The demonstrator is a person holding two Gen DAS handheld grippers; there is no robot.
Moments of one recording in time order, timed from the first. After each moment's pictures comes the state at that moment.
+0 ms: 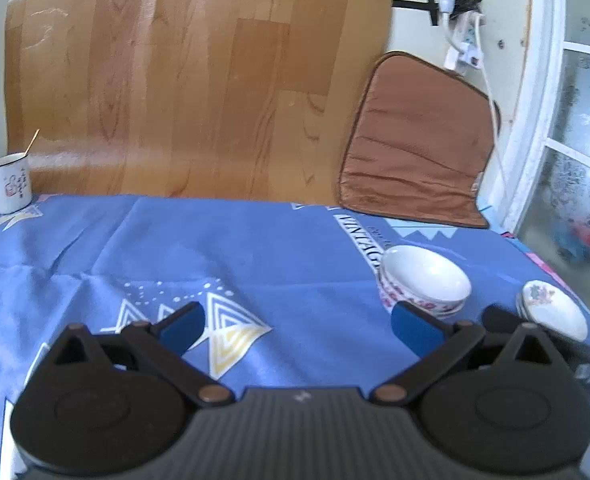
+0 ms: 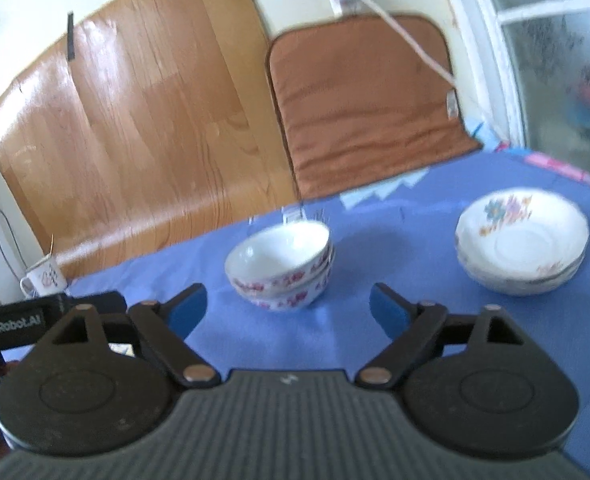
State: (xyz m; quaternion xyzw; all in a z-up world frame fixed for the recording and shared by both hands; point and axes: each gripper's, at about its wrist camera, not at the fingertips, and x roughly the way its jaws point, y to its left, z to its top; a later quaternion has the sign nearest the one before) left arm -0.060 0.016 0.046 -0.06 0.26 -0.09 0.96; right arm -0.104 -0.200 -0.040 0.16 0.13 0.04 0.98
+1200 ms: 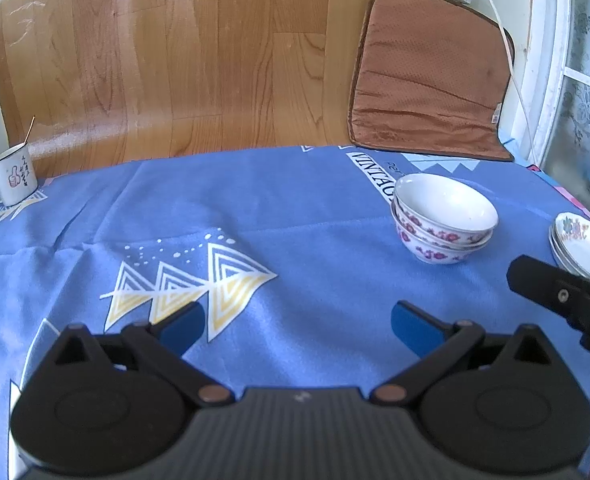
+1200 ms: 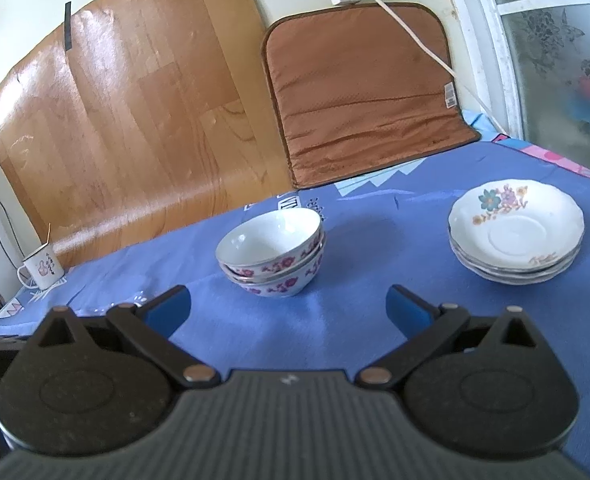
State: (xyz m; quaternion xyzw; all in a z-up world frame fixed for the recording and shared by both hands) left arm -0.051 -0.009 0.023 0.01 0.33 -0.06 0.94; right arm -0.101 -0.205 -0.046 0.16 0.16 0.04 0.97
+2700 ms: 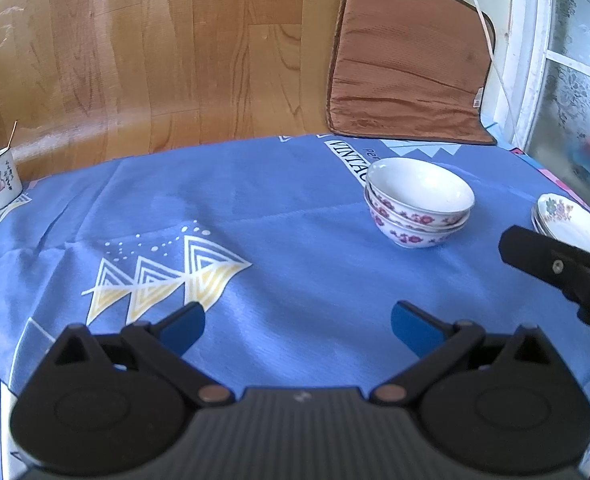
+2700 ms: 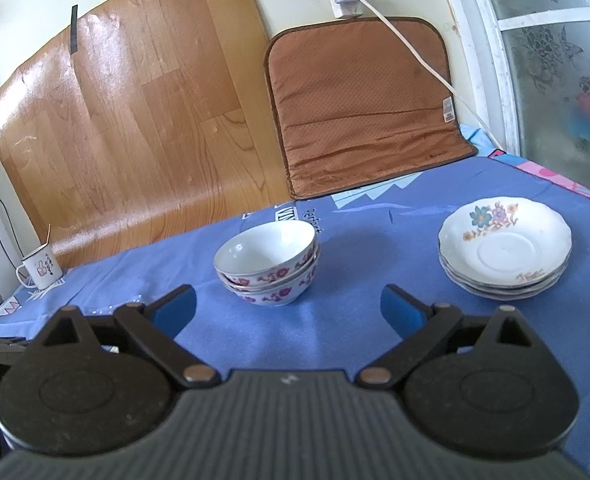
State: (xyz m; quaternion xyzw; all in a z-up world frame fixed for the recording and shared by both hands) left arm -0.056 -0.021 0.020 0.02 0.34 -0.09 0.93; right arm -0.108 -0.209 -0.043 0.15 0.15 0.04 0.98
